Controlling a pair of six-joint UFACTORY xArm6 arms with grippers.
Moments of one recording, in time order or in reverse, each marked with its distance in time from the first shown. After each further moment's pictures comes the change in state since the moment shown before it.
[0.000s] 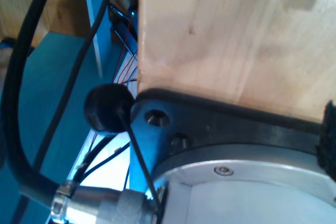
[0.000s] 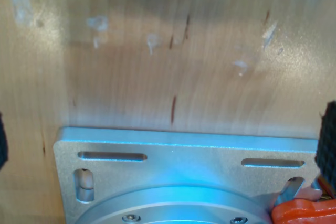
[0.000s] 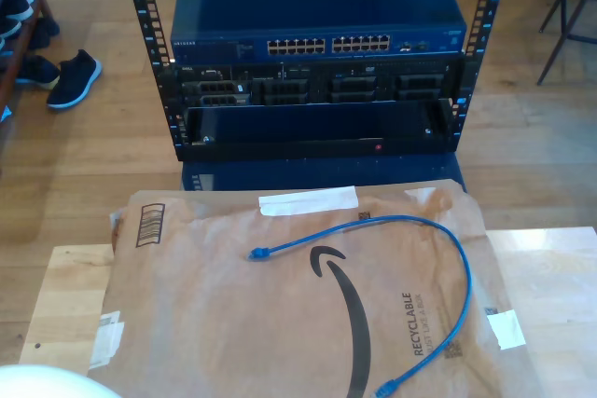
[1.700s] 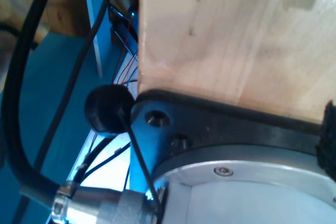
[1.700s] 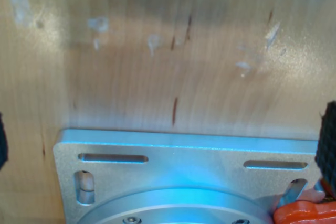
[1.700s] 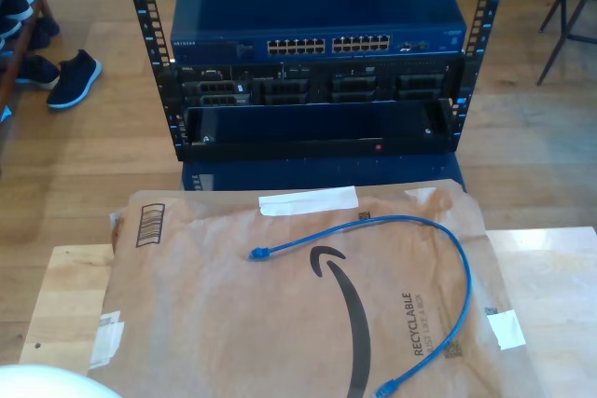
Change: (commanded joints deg) left arm 0.0 0.0 0.0 0.0 0.0 0.0; right arm 0.1 0.0 0.2 0.1 -0.4 0.1
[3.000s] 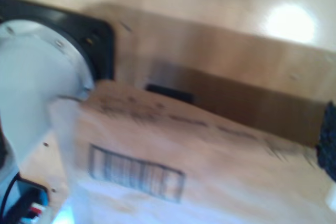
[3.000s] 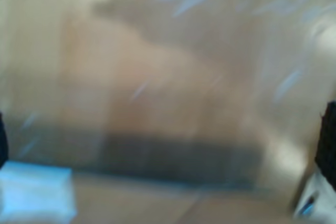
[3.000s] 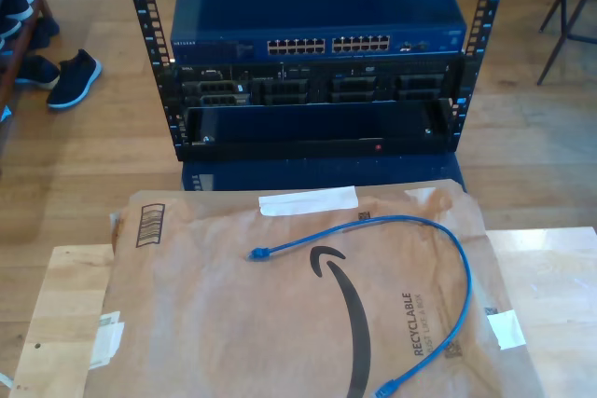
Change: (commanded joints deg) left arm -60.2 2.6 -34.5 -17.7 23.6 -50.2; right arm 77.8 -2.2 -29.7 1.1 14.4 69.4
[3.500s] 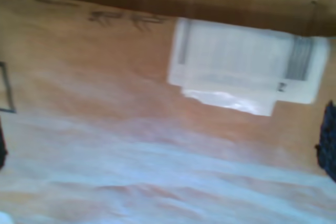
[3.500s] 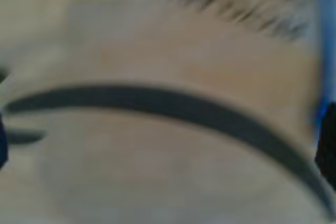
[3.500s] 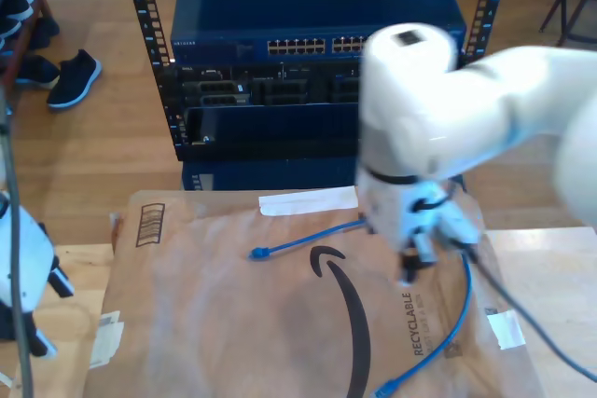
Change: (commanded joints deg) left arm -16.3 8.4 -1.9 -3.4 -11.3 -13.4; right arm 32.1 35.6 -23.1 0.1 -12.9 24.4
